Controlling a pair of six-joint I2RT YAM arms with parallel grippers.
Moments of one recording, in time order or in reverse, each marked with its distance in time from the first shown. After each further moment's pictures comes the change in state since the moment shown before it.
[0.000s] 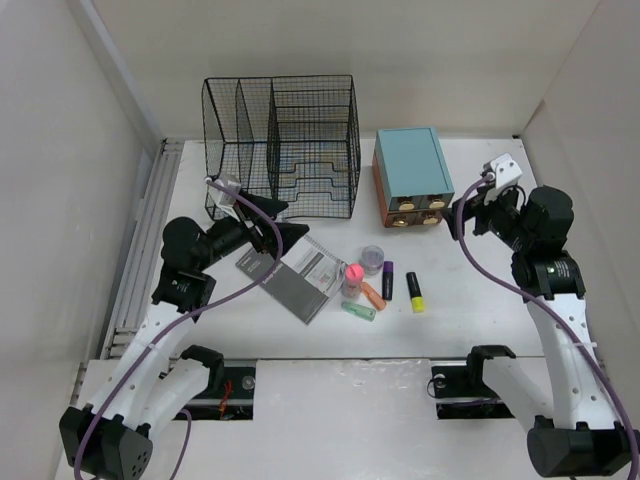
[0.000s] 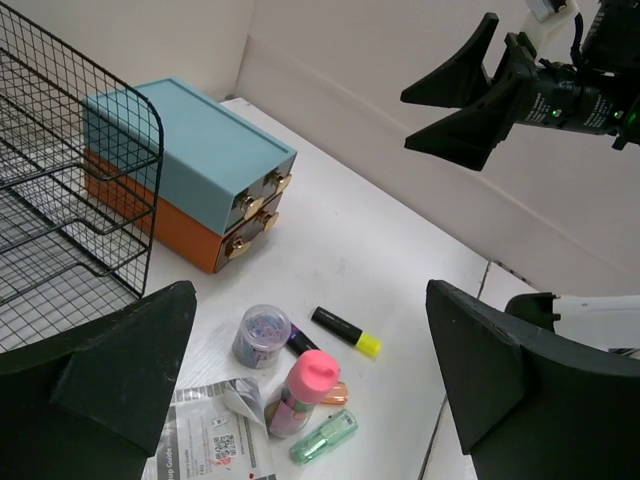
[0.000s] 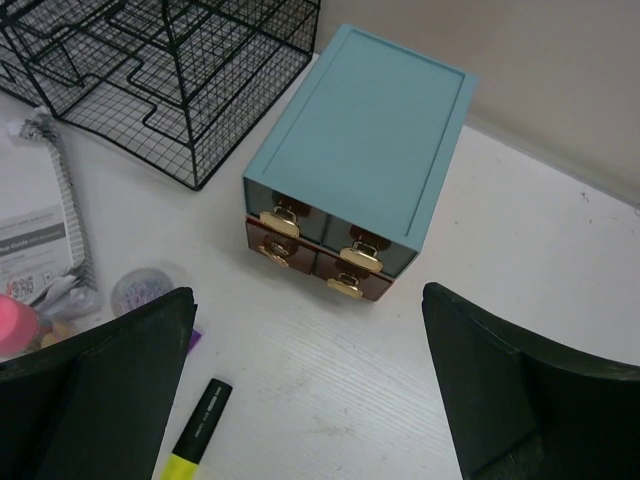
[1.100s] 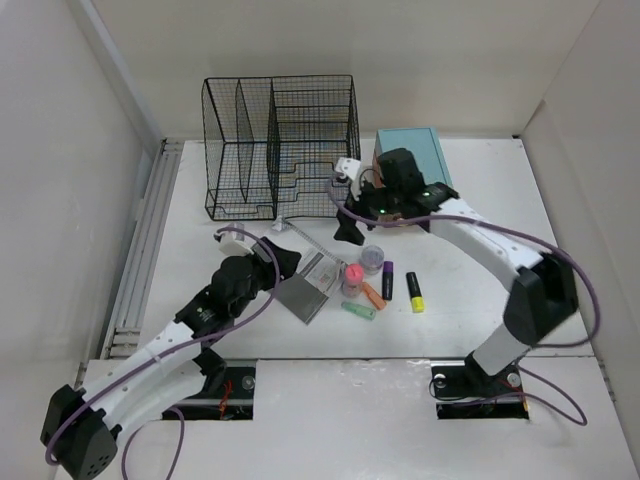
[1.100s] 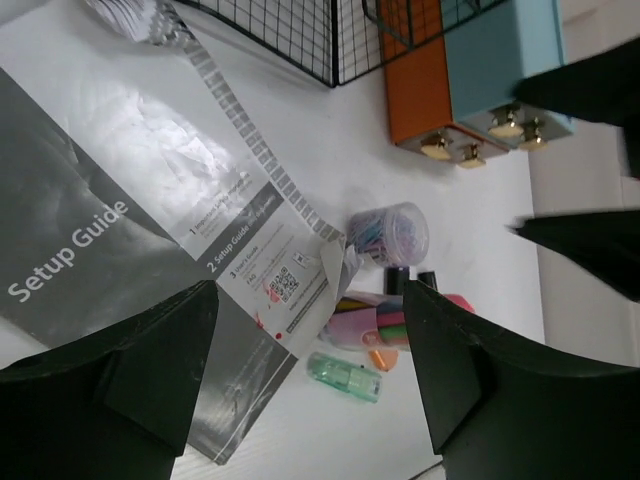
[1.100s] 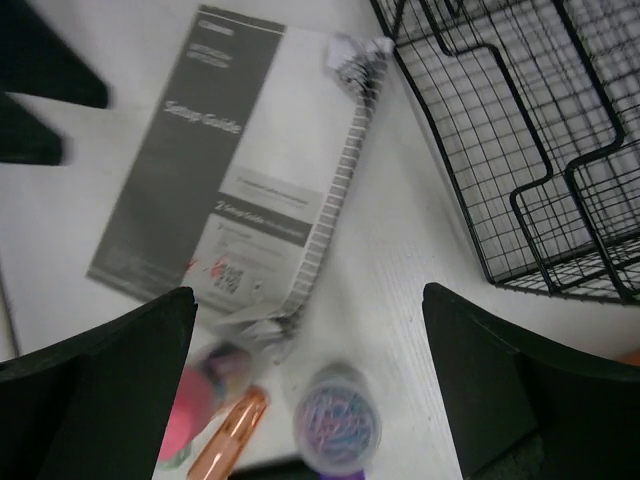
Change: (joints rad) left arm -0.354 -0.071 -0.297 -0.332 -0.900 -0.438; right arm 0.549 0.711 0.367 -0.085 -0.180 -0.147
